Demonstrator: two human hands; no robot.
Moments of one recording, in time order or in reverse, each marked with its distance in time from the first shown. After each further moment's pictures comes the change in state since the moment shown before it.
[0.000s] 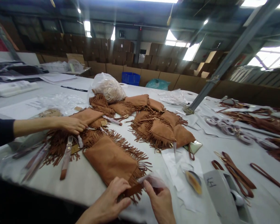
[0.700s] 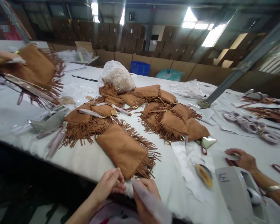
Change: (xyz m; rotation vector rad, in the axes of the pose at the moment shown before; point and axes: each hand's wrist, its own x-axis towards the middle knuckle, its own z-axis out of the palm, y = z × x) left_hand -0.049 -0.021 -0.001 -0.916 0.280 -0.576; right_hand -0.043 0.068 0.053 -0.369 -0.048 -0.528
